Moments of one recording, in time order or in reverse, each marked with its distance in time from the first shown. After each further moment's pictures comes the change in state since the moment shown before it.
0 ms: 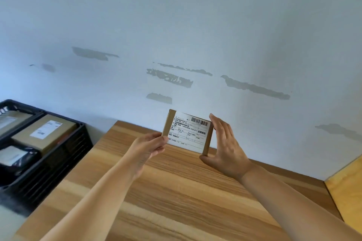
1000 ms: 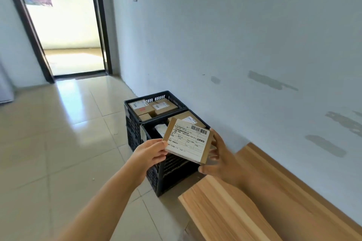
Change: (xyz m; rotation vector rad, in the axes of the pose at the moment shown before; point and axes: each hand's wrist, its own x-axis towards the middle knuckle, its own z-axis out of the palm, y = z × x) left_hand -0.278 0.019 -0.382 -0.179 0.745 0.058; right_hand 0.086 -0.412 0.217 0.674 -0.665 -0.222
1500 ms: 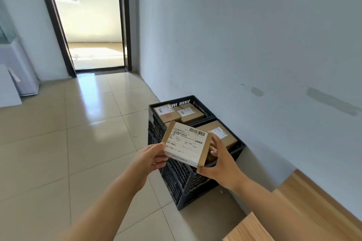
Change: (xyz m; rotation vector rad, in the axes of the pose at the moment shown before) left_hand 0.110 0.043 -0.182 -0.059 0.092 -0.056; right_hand 0.191 -0.063 0.125 -0.007 -0.005 -0.053
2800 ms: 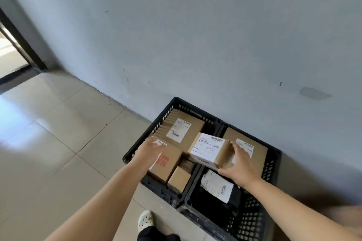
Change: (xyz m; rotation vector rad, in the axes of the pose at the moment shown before) left_hand 0.656 0.161 -0.038 0.806 -0.226 -0.241; right_hand 0.505 0.168 0.010 -0.194 0.346 0.775
